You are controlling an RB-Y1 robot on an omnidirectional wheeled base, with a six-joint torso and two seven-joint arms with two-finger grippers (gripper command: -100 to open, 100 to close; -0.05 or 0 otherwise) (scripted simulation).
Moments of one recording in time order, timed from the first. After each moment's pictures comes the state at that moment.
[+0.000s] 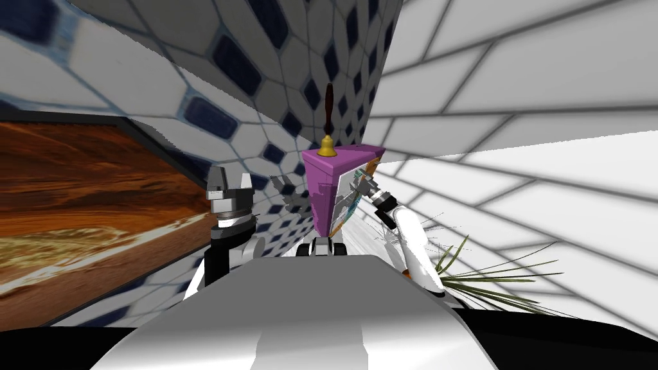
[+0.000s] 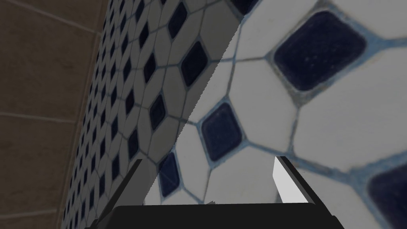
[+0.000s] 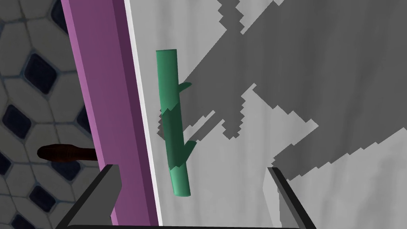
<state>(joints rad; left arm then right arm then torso) 0.51 0.04 0.07 -2.40 0.01 -0.55 -0.09 0.07 -0.46 -0.17 -2.17 1.60 -0.54 0.70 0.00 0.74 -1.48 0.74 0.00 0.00</state>
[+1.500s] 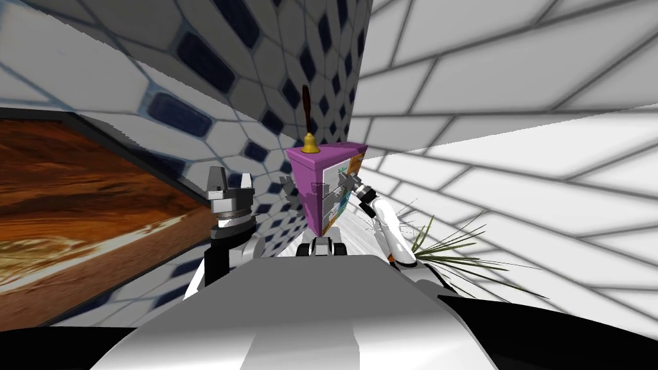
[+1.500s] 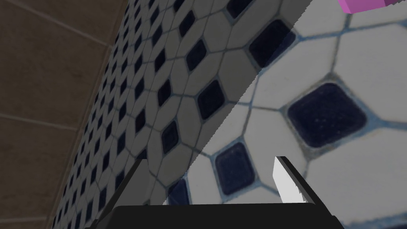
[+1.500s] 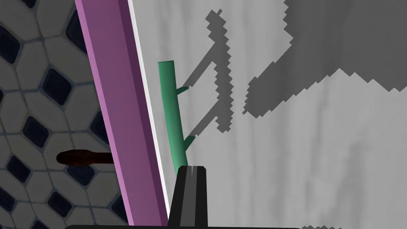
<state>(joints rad) 0.51 0.04 0.07 -2.40 0.01 -0.55 -0.09 -0.14 -0.44 0.05 -1.99 1.66 -0.43 0.68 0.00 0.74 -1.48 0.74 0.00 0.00</state>
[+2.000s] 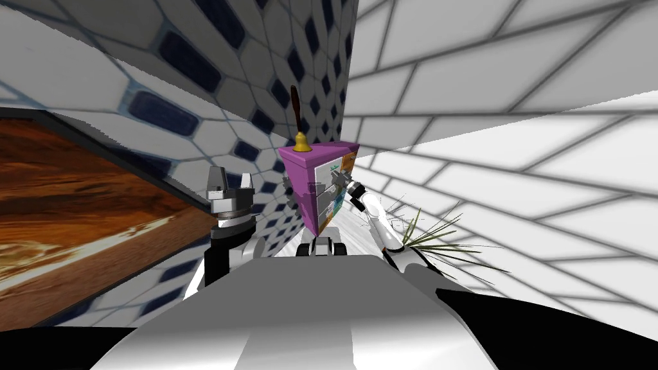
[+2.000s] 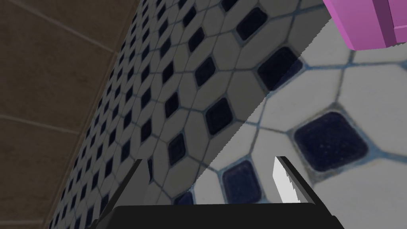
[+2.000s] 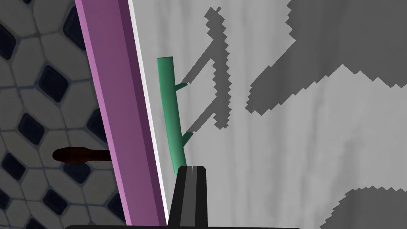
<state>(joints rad) 0.51 0.04 0.07 -2.40 0.01 -0.55 -0.09 -0.29 -0.42 0.18 -1.86 1.69 -0.37 0.67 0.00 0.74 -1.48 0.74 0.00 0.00</state>
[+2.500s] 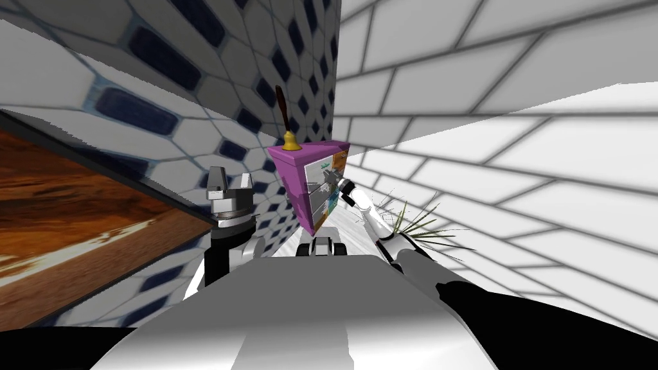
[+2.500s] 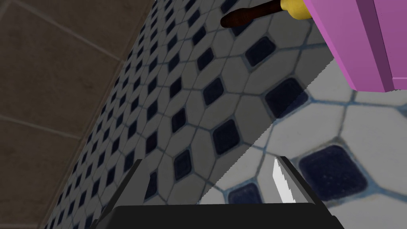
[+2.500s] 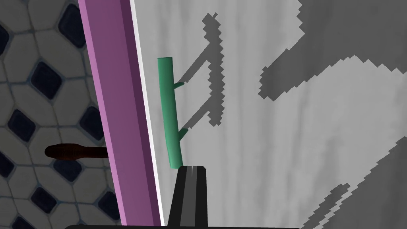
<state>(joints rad) 0.51 0.04 0.07 -2.40 0.01 -0.55 -0.09 -0.46 -0.41 0.32 -1.69 1.69 -0.29 0.70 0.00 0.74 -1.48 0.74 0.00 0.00</state>
